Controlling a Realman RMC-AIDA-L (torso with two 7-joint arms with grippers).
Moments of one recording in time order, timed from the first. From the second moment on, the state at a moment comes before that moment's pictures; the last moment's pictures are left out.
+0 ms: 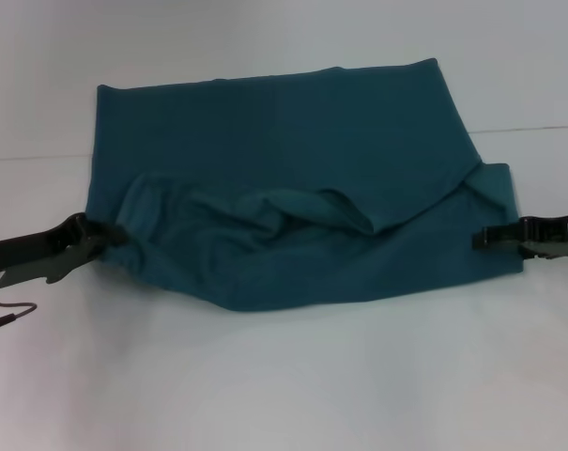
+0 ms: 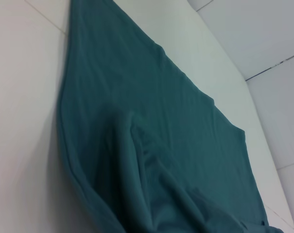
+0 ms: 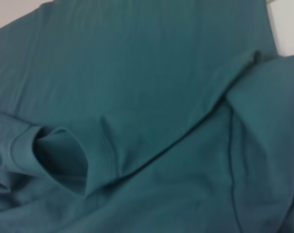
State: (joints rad) left arm -0.62 -2.06 0.56 0.59 2.13 1.15 -2.41; right arm 0.70 1.89 -0.68 -0.55 -2.44 -1.13 2.43
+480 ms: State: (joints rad) left arm -0.62 -2.06 0.56 0.59 2.11 1.14 -2.40; right arm 0.72 1.90 -0.71 -0.52 -2.44 -1.10 2.43
